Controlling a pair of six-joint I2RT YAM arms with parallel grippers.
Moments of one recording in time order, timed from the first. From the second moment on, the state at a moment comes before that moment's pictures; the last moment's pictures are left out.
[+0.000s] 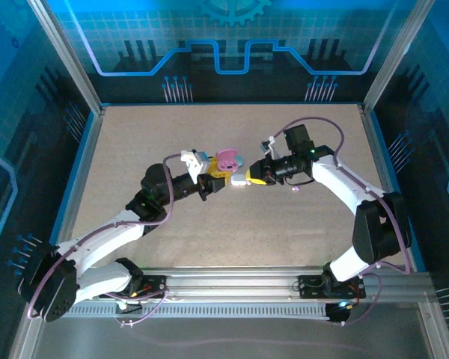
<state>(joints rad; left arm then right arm) -0.57 1.13 0.61 0.52 0.43 -0.08 0.33 1.56 1.15 -0.57 -0.98 0.53</state>
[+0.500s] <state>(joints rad) -0.55 1.11 0.58 0.52 0.37 -0.06 0.33 1.59 1.27 -0.55 -1.43 0.51</state>
